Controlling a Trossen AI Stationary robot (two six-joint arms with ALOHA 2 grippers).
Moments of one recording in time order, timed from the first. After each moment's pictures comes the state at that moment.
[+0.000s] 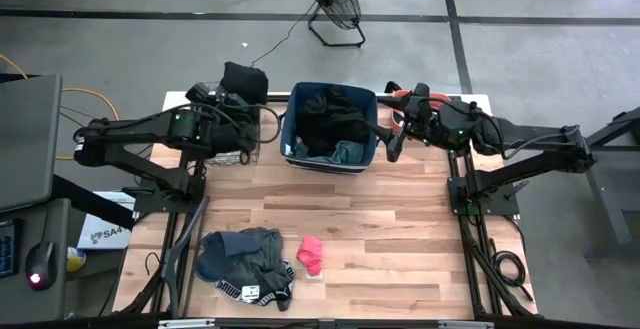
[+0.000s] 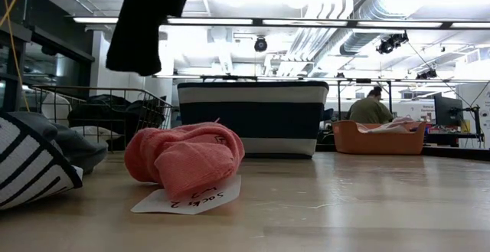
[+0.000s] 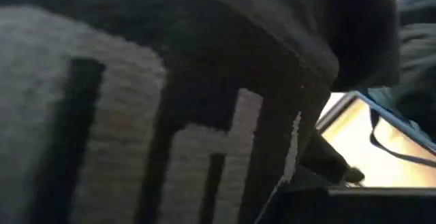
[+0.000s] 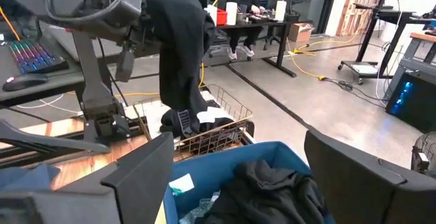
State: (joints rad) left arm 0.01 1.19 1.39 -1.27 -1.22 -0.35; right arm -0.01 1.07 1.18 -0.28 0.47 0.08
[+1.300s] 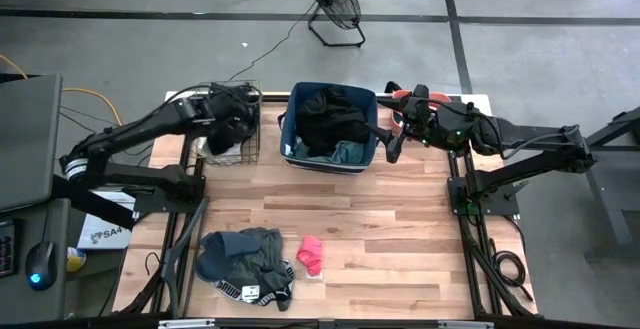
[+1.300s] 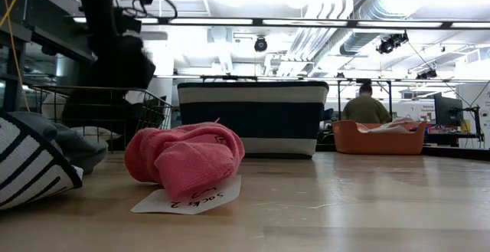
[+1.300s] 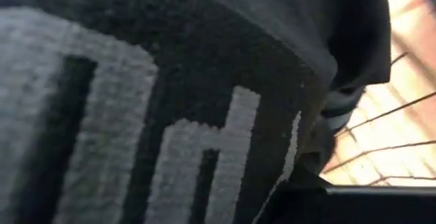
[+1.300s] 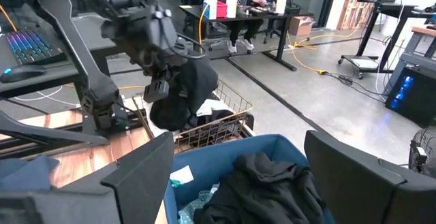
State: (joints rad) left arm 0.54 1.05 0.99 -1.09 -0.60 -0.41; right arm -0.01 1.07 1.18 -0.31 0.47 0.08
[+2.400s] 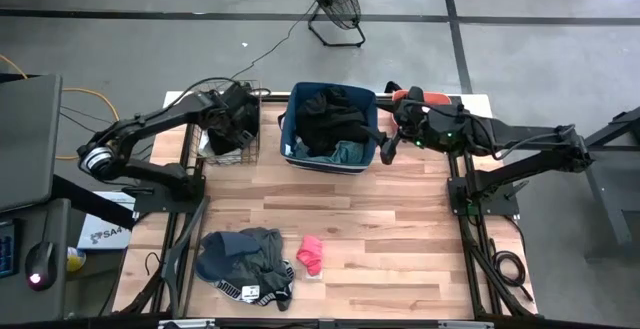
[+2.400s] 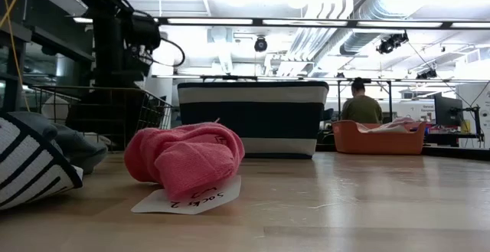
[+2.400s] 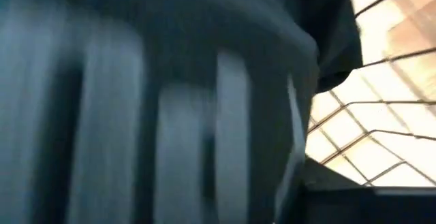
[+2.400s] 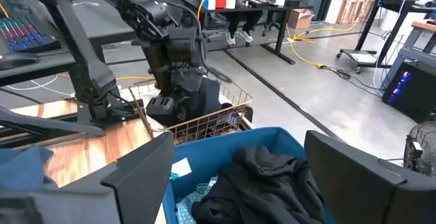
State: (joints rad) left arm 0.78 1.25 0.87 -0.90 -0.21 -0.10; right arm -0.01 1.11 1.18 -0.31 0.47 0.08
